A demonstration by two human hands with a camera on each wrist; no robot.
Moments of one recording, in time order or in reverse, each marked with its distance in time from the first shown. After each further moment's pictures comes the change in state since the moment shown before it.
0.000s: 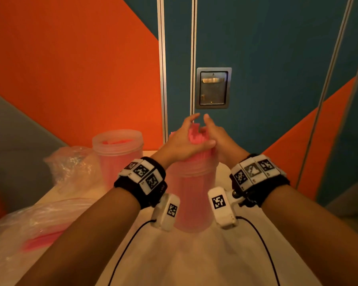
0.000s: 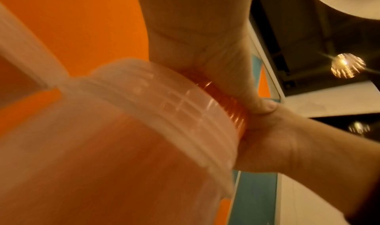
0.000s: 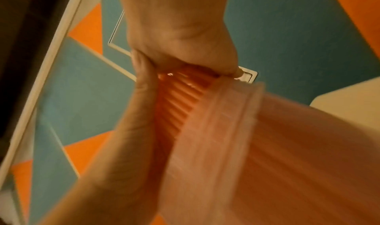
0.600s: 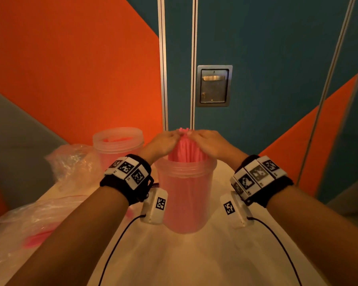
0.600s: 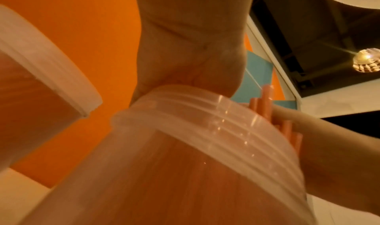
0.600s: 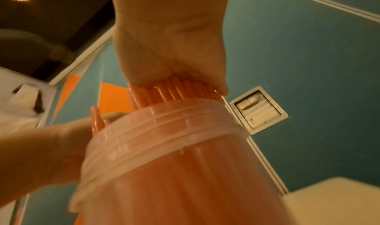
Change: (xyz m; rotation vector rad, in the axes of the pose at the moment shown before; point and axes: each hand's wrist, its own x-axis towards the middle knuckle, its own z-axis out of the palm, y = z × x) left_hand -0.001 -0.016 -0.027 0.156 0.067 -0.243; right_hand -0.006 0.011 0.001 -0.796 -0.190 -0.423
